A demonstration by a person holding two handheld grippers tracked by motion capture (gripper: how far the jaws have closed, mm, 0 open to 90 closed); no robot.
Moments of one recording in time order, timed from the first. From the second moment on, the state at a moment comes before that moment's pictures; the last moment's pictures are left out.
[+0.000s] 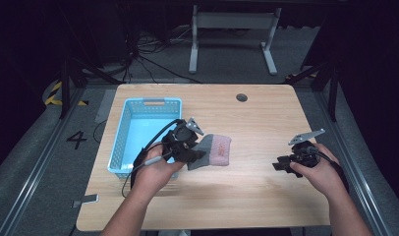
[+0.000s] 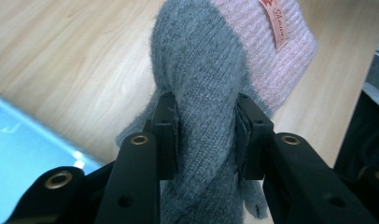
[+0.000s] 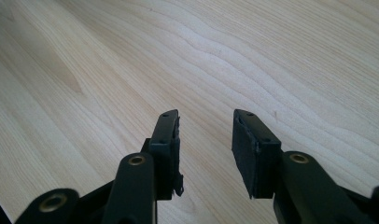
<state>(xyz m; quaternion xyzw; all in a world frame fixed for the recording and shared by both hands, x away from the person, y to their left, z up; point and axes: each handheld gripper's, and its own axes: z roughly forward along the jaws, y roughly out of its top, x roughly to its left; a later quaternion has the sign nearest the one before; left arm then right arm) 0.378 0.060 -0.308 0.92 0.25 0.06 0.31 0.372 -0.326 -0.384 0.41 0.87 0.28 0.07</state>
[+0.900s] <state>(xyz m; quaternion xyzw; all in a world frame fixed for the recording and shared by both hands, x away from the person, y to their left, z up) 0.421 0.140 -0.292 0.90 0.31 0.12 0.27 0.378 -0.318 -0.389 0.40 0.87 0.28 0.06</state>
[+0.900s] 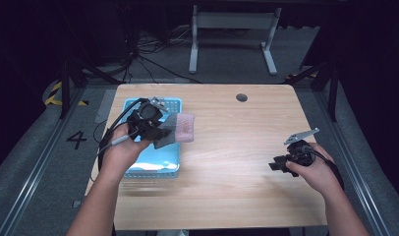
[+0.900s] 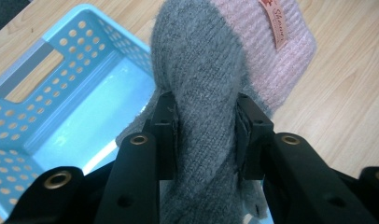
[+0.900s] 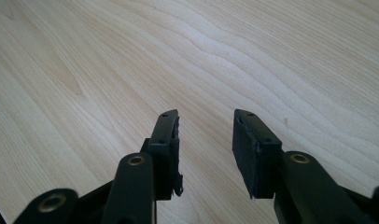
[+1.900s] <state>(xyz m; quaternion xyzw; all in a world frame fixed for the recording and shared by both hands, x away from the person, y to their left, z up) 0.512 0.173 -0.342 0.91 0.36 0.09 0.18 0.360 -0.325 -0.402 0.42 0.87 0.26 0.06</state>
